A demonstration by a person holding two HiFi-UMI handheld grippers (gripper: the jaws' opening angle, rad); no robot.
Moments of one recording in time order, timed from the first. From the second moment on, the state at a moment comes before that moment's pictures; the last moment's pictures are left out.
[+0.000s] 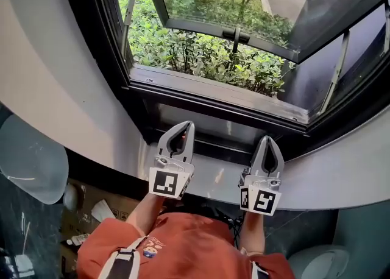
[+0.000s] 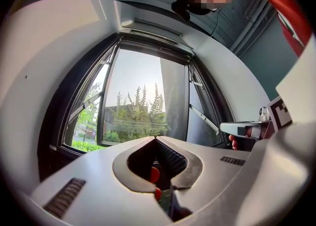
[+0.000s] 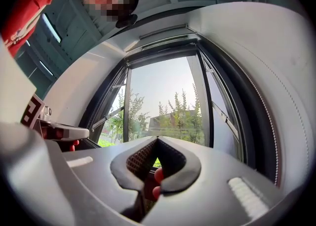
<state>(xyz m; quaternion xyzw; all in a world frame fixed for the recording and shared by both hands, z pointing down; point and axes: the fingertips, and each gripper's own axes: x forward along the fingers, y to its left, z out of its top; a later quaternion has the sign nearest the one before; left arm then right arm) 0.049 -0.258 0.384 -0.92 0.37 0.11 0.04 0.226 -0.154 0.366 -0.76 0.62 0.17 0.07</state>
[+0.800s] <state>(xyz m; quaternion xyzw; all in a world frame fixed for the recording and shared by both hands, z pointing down) 0.046 -0.276 0.324 -0.90 0.38 0.17 0.09 0.237 -0.166 0.299 -0.74 0.61 0.26 0.09</state>
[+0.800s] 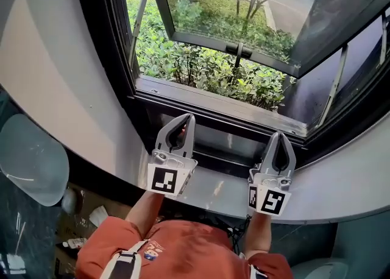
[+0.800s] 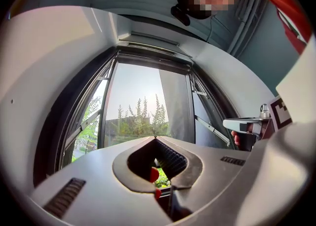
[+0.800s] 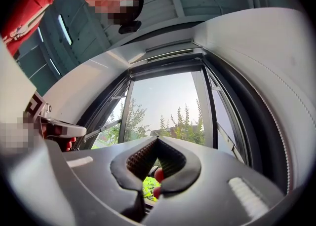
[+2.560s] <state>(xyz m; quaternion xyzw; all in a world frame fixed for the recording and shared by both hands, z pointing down) 0.043 -0.324 -0.031 -0.80 0.37 0.32 0.34 0.239 -0.201 -0.059 -0.64 0.48 0.61 0.01</state>
